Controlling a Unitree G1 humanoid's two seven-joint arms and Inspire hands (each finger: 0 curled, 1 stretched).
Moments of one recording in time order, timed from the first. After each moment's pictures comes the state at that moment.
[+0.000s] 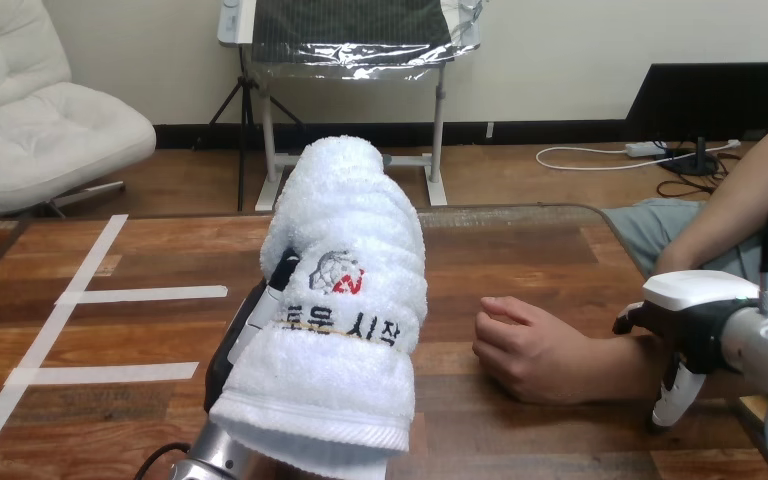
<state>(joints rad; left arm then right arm) -0.04 -0.06 0.16 0.23 -0.79 0.17 -0.58 -0.31 -0.77 0.32 0.07 -0.88 0.25 0.74</state>
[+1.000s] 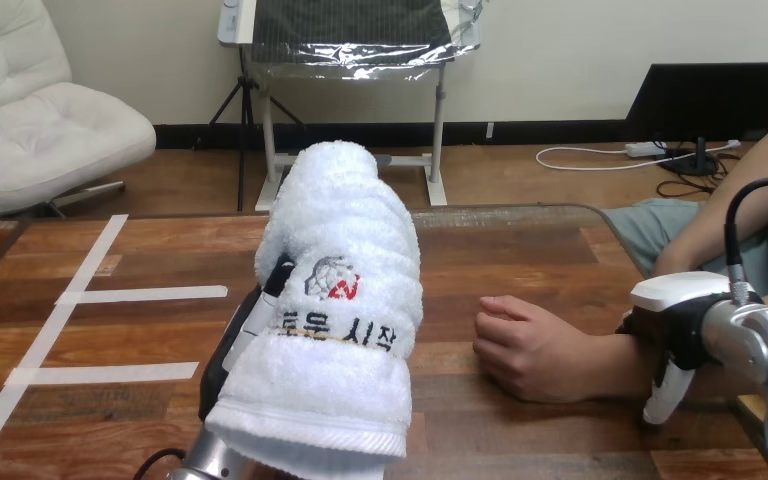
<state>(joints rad) 0.00 -0.07 0.16 0.20 -0.79 0.17 -0.57 -0.44 -0.75 0.43 0.26 -0.92 0.19 0.73</state>
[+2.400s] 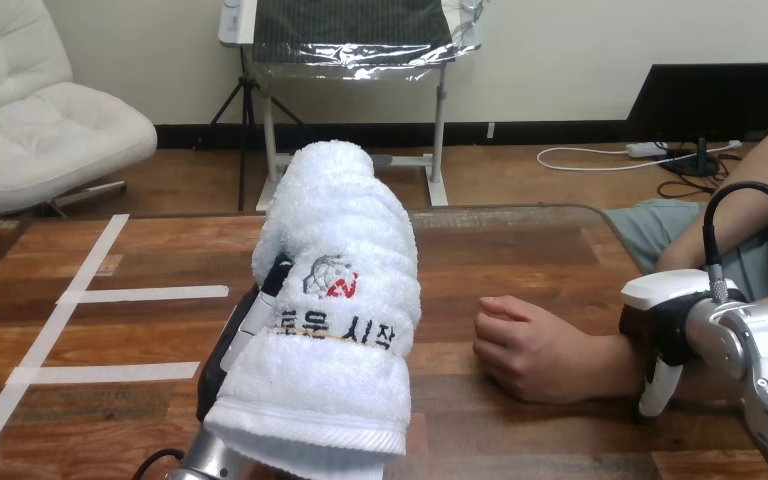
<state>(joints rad) 0.00 -0.07 0.16 0.19 -0.80 0.17 -0.56 -0.51 -0.70 0.49 0.41 -0.94 0.17 0.66</state>
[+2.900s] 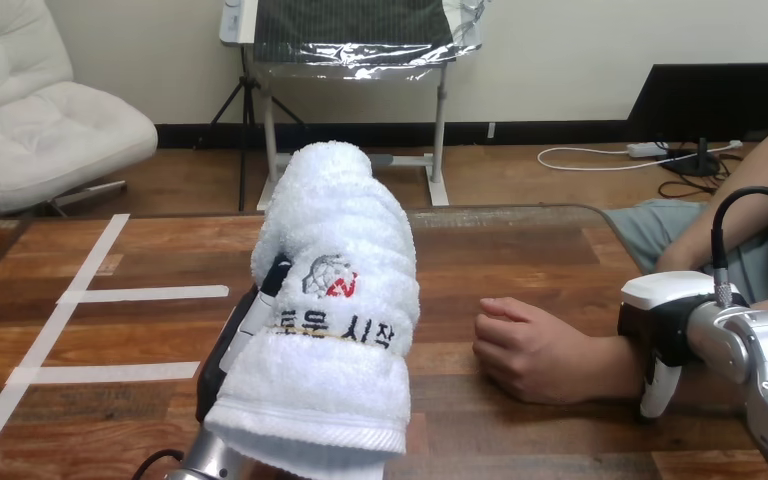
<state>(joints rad) 0.00 -0.07 0.16 0.19 -0.80 0.17 -0.55 -0.49 -0.70 0.48 0.43 -0.88 0.18 0.59</state>
